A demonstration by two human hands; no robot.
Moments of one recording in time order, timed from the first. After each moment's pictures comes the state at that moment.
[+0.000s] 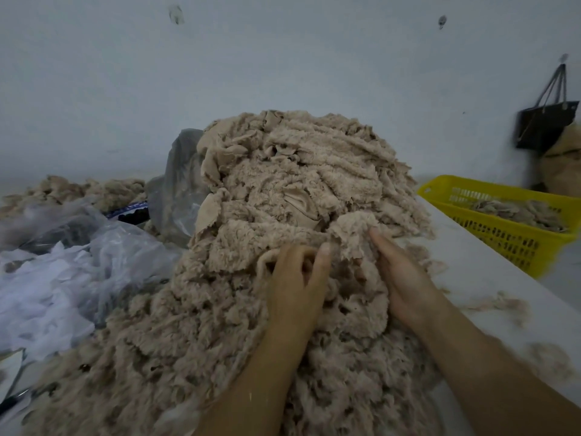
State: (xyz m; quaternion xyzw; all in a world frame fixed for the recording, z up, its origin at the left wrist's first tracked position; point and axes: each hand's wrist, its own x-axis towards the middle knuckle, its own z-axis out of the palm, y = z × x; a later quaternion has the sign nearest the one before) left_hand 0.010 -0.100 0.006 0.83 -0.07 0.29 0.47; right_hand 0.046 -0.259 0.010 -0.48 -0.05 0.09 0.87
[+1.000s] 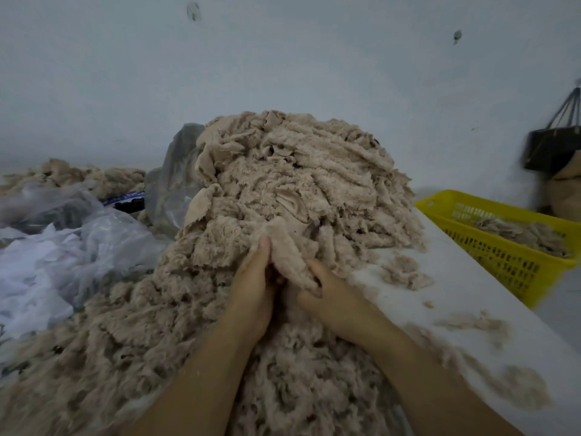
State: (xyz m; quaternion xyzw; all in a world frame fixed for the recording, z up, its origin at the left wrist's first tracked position) left_hand 0.026 -0.085 0.008 0.48 0.02 0.06 0.88; right_hand 0.032 -0.230 -0.001 -0.82 -0.23 0.06 0.52
